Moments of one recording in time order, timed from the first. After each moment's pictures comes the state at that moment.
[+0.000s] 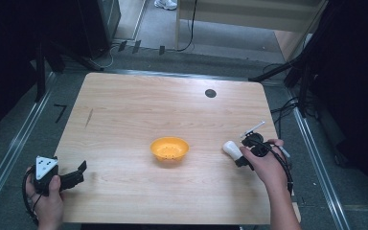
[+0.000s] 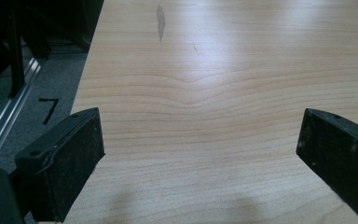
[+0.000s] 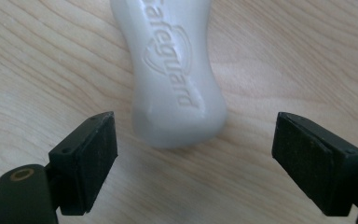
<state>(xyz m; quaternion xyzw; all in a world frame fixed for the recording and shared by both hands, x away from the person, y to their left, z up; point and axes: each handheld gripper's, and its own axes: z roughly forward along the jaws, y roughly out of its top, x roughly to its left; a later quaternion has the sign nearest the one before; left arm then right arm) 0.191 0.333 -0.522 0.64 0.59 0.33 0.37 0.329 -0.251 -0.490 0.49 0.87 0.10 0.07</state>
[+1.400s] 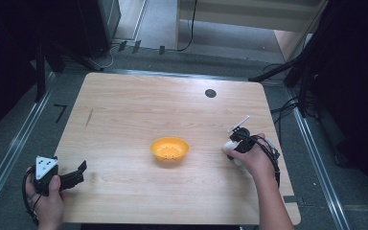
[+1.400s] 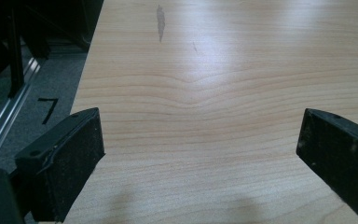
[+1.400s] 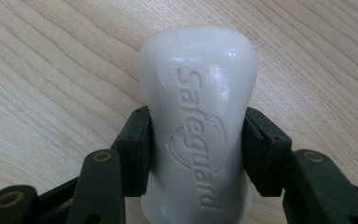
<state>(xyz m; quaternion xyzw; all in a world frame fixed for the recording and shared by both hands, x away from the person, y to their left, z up) 0.191 0.333 -0.522 0.64 0.59 0.33 0.37 0.359 -0.226 -0.507 0.45 0.89 0.10 0.04</state>
